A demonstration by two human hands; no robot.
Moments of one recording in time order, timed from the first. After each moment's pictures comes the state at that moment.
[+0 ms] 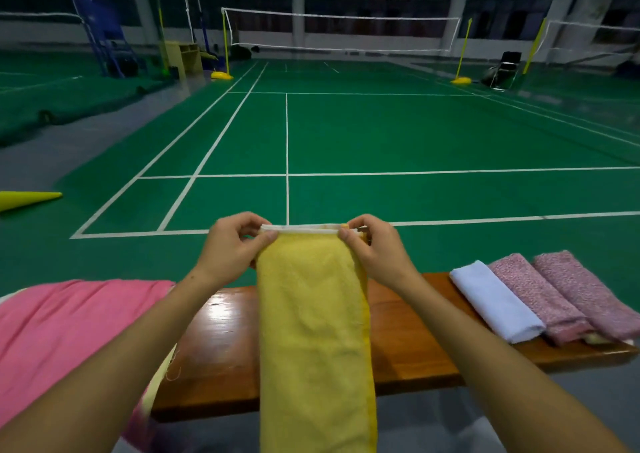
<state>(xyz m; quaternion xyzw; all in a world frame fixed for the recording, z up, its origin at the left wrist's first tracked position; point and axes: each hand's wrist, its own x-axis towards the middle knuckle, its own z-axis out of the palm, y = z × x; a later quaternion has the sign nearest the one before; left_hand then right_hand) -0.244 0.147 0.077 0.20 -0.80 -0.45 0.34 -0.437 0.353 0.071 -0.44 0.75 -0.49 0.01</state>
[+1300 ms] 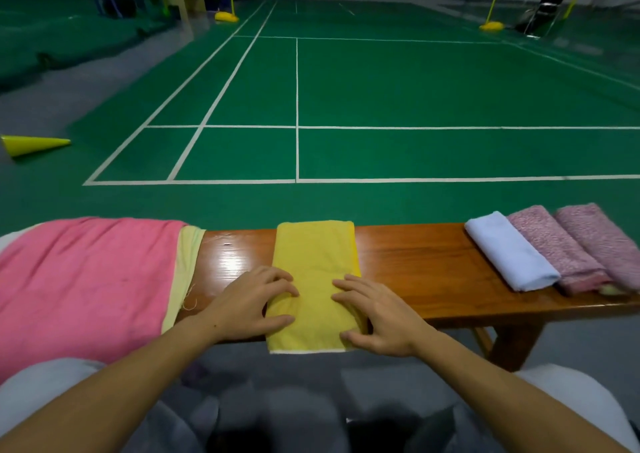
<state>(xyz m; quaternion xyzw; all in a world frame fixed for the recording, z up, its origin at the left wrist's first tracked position) -0.168 0.181 -0.082 0.04 -0.99 -0.14 0.06 -0.380 0.431 -0.096 -0.66 0.73 -0.15 0.07</state>
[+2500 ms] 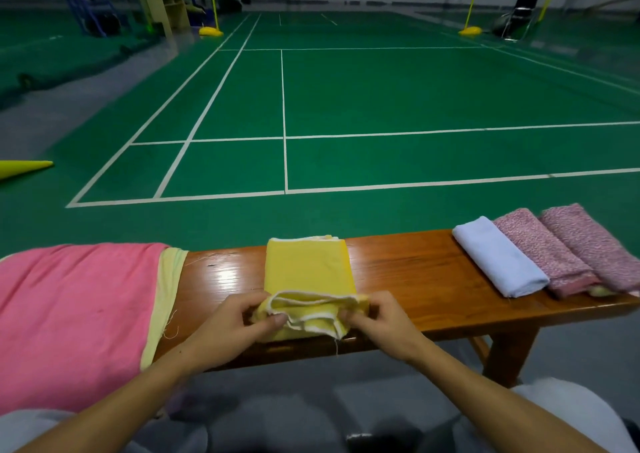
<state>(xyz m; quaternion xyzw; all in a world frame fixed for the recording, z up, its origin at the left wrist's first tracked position) -0.169 0.211 -0.049 0.09 -0.85 -0.51 0.12 -0.373 0.434 -0.062 -0.46 0.67 -0.52 0.27</state>
